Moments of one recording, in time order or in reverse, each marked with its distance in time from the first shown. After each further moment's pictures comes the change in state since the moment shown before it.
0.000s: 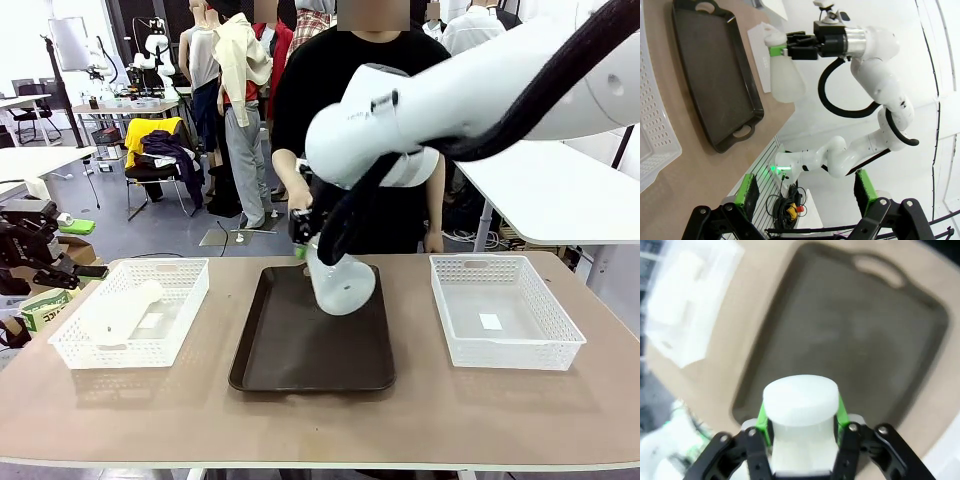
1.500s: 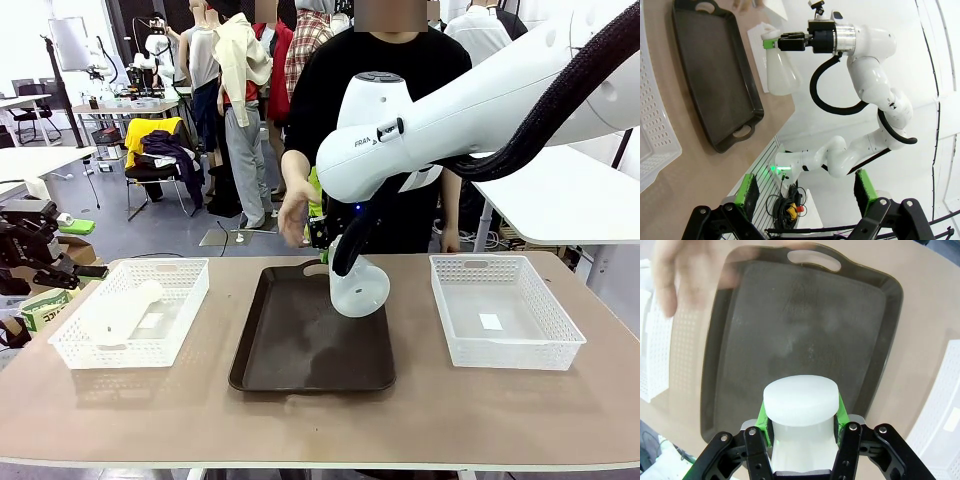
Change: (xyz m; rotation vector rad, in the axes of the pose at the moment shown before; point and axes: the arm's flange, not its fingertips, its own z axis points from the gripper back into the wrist) left arm 0.000 0.000 0.000 0.000 0.000 0.000; right arm -0.002 -0.032 -0.013 -0.236 0.017 -0.189
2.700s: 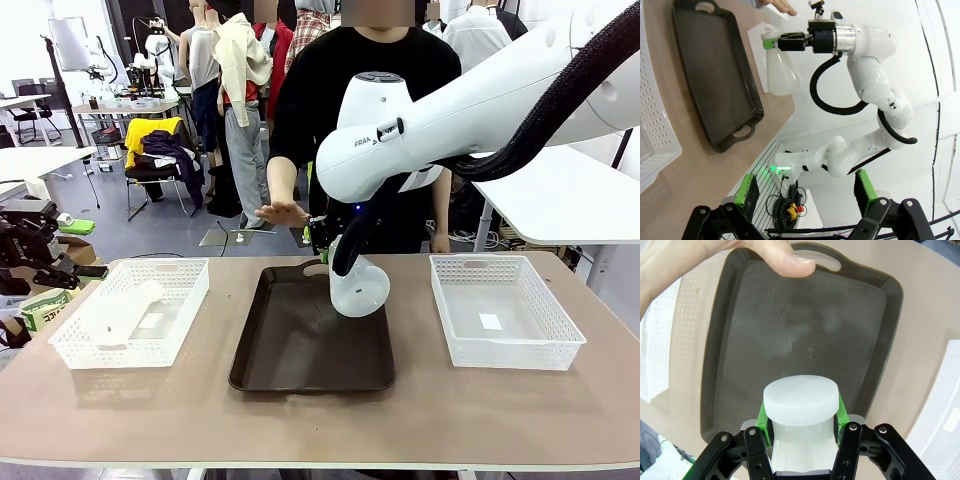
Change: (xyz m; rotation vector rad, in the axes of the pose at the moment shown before) left arm 0.000 0.000 0.000 0.000 0.000 0.000; right arm 0.000 0.000 0.000 0.000 0.000 0.000
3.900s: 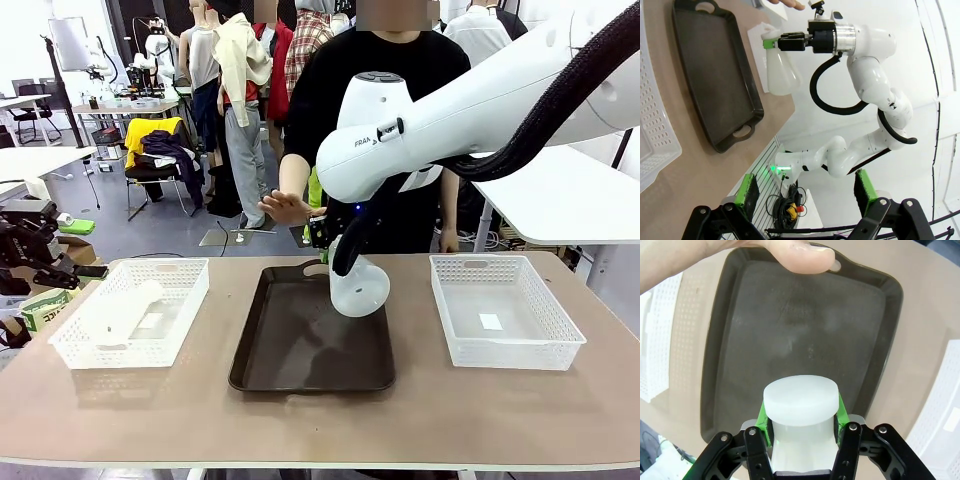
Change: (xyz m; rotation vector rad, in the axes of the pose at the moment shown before) left arm 0.000 0.000 0.000 0.000 0.000 0.000; right arm 0.000 0.000 0.000 0.000 0.000 0.000
